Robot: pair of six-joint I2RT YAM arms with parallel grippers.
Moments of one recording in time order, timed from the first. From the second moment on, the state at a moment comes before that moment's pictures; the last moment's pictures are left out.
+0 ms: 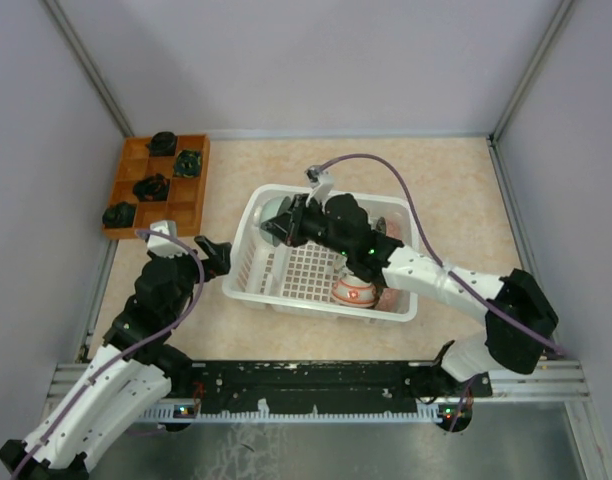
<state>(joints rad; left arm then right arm) -0.55 0.48 0.50 -0.25 -0.41 -0.50 0.89 1.44 1.01 0.31 -0.11 0.73</state>
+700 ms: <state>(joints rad) -0.55 0.59 0.53 -0.24 -0.35 -0.49 0.66 1.29 1.64 -0.78 0.53 0.37</state>
